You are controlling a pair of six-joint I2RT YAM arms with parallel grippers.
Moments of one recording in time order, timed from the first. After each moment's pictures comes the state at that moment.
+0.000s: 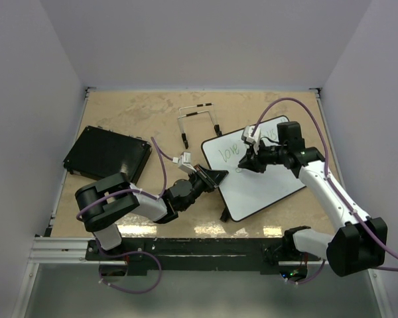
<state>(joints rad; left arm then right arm) -1.07 1.71 0.52 1.19 -0.40 -1.13 0.24 1.18 0.93 -0.57 -0.81 -0.63</state>
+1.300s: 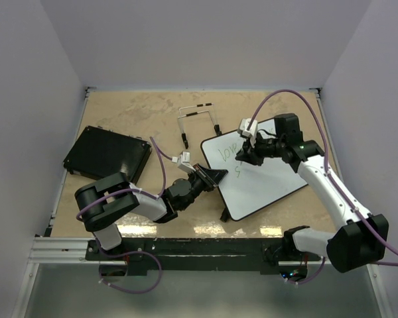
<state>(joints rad) -1.06 1.71 0.51 1.20 -0.39 -1.14 0.29 1.22 1.05 -0.60 -0.77 -0.63</state>
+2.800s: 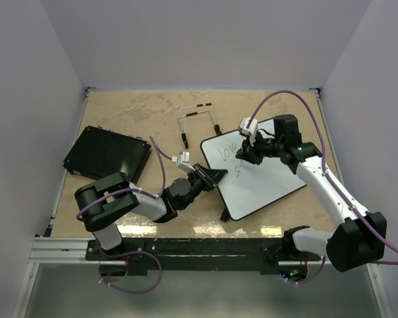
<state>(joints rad) -1.05 1.71 0.51 1.20 -0.38 -1.15 0.28 1.22 1.01 -0.50 -0.71 -0.56</state>
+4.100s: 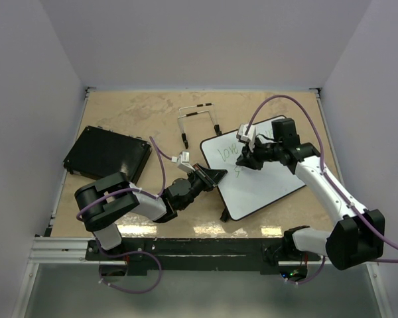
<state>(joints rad) -1.05 1.71 0.51 1.19 -0.38 -1.15 0.28 1.24 0.99 -0.56 -0.75 -0.65</state>
